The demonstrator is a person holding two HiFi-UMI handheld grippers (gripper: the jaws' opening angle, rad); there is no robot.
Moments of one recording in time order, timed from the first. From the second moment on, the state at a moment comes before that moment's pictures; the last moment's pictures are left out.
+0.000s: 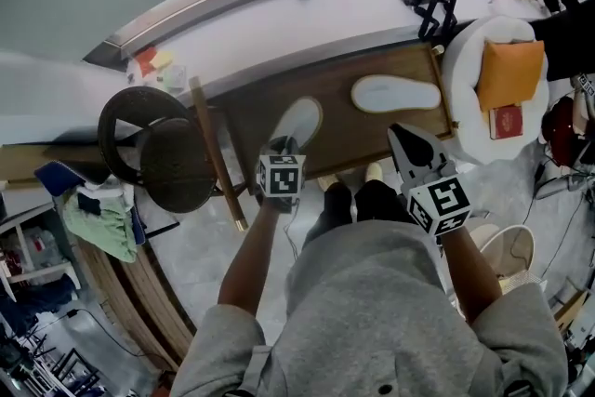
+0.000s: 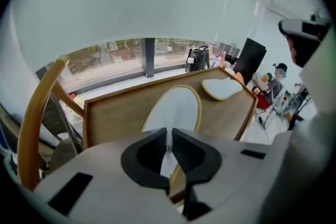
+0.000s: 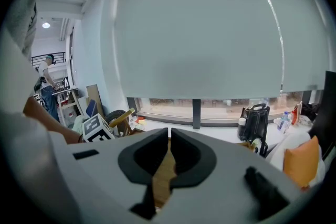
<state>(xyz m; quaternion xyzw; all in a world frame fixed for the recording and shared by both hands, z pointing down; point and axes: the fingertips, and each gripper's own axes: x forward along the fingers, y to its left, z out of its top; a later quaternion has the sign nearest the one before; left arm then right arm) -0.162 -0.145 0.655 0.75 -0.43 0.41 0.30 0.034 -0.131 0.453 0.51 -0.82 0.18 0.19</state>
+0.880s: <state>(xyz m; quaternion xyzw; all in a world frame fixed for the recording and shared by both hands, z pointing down) -0.191 -0.176 0.654 0.56 -0.63 0.23 0.49 0.061 -0.112 0.447 0.53 -0.81 0.18 0.19</state>
